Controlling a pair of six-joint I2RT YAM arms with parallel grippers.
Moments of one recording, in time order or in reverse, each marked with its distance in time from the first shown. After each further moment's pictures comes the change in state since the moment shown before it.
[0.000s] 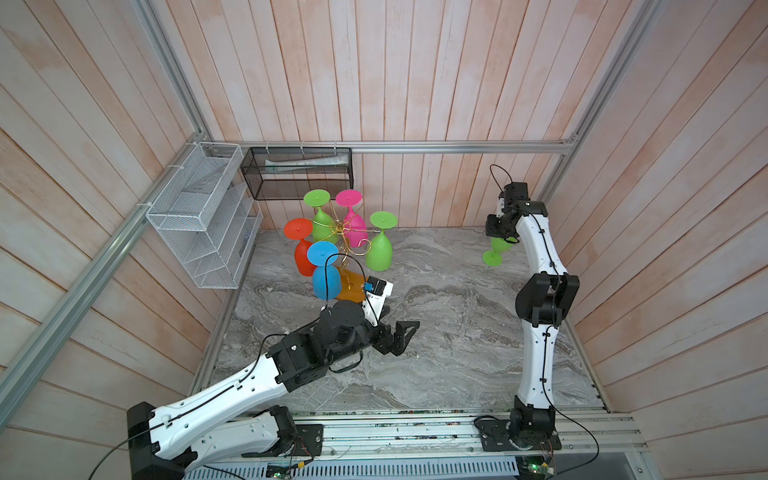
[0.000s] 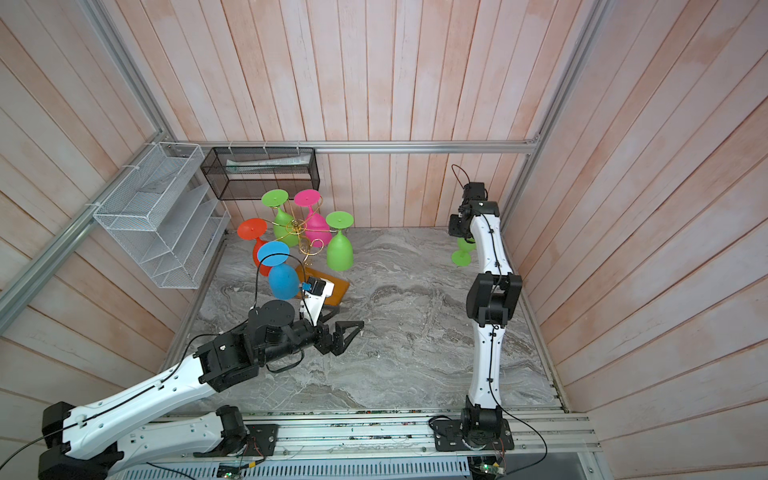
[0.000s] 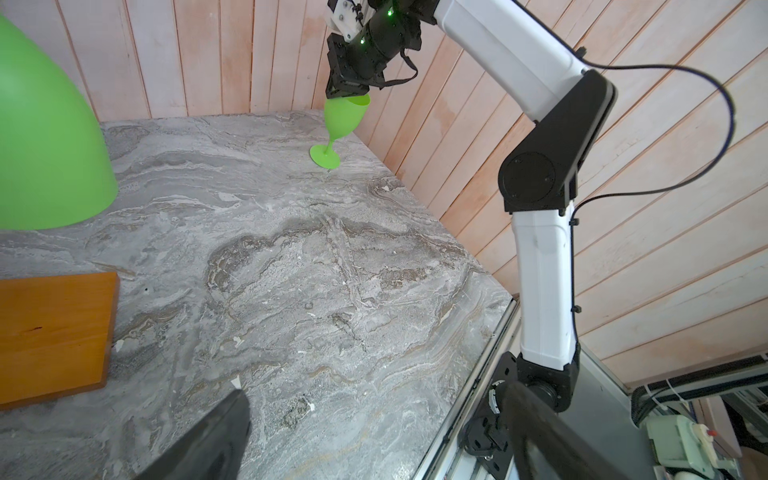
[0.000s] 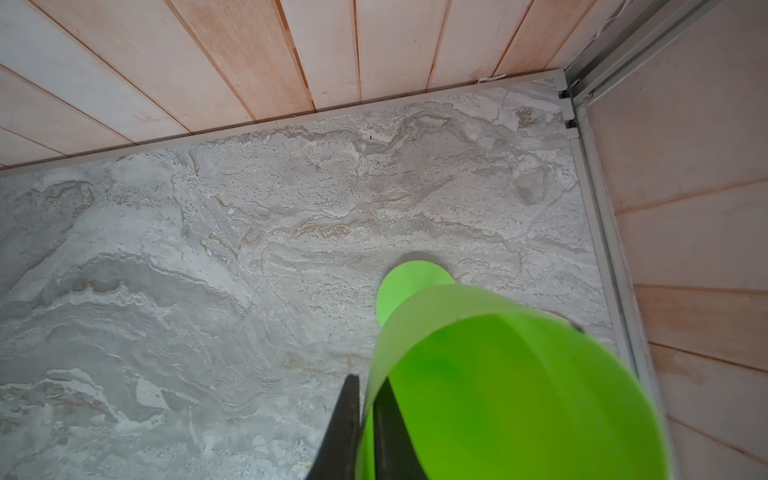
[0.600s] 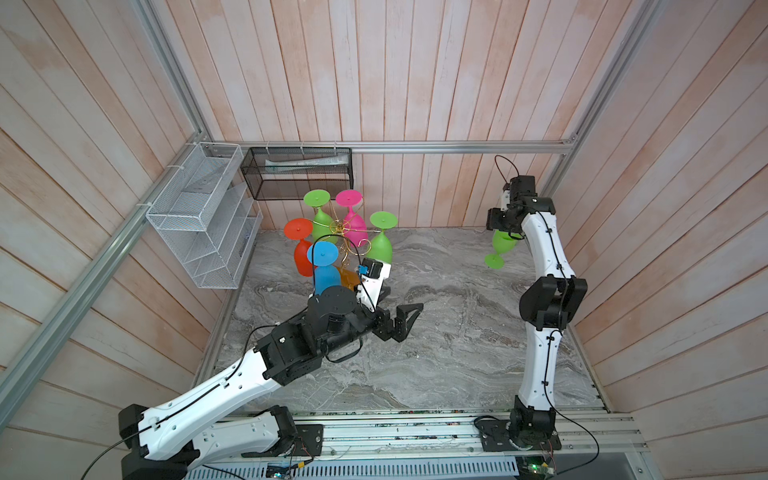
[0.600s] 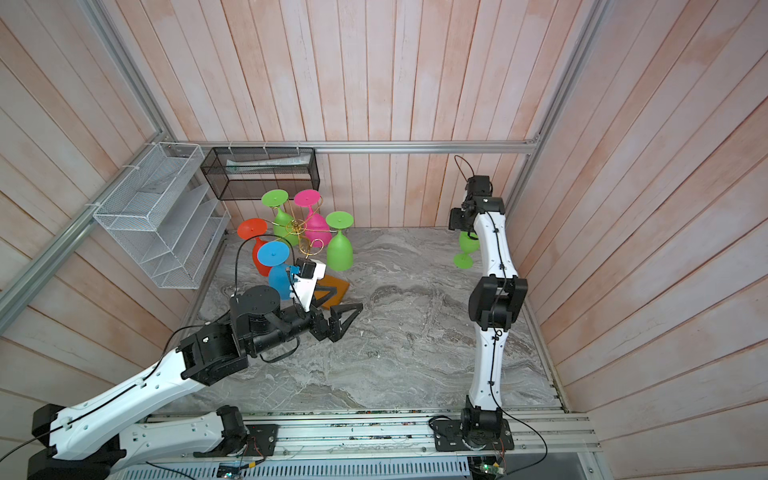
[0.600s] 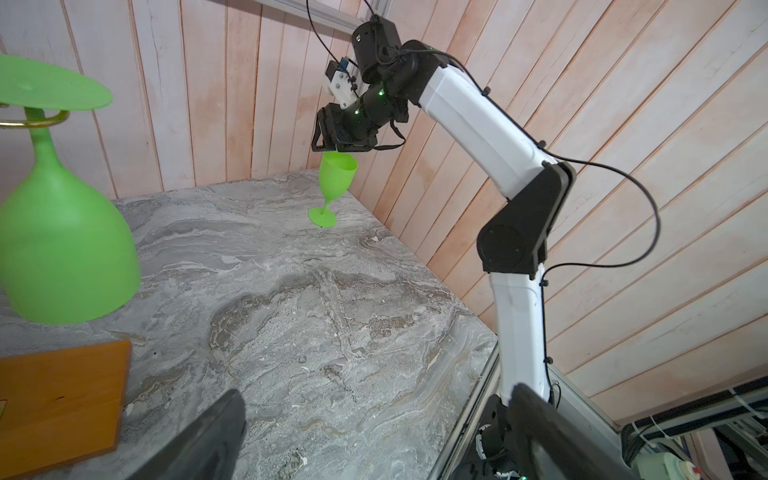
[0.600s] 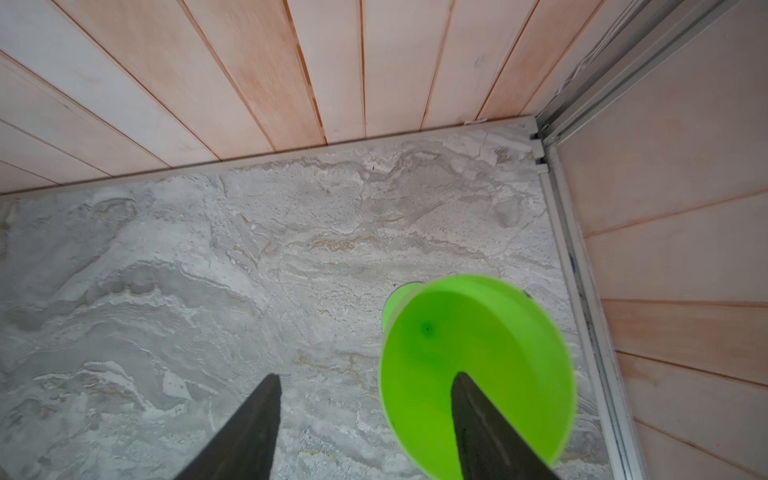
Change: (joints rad) left arm 0.000 0.032 0.196 -0.060 -0.030 0.034; right arm 0.002 -0.130 -0.039 0.030 0.002 -0.016
